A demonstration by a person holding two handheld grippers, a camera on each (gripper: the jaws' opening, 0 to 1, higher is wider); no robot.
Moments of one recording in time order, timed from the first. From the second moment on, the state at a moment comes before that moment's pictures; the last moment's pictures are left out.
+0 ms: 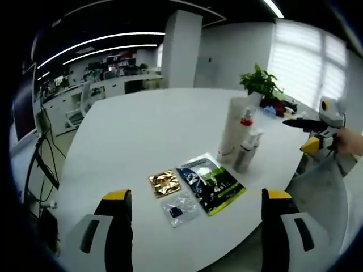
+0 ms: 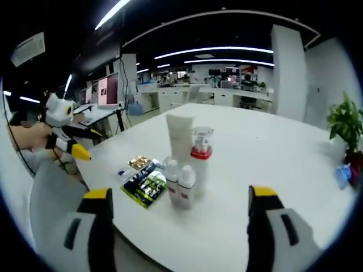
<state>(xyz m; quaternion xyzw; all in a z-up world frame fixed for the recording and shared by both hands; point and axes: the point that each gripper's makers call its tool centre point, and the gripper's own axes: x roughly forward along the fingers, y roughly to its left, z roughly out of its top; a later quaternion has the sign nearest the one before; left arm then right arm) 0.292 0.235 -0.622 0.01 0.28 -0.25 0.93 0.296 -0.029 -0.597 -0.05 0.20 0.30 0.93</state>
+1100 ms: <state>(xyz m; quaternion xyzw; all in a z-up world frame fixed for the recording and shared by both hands) 0.287 0.244 -0.623 0.01 0.29 -0.24 0.93 0.287 -0.036 -0.603 -0.04 0.21 0.30 0.93</state>
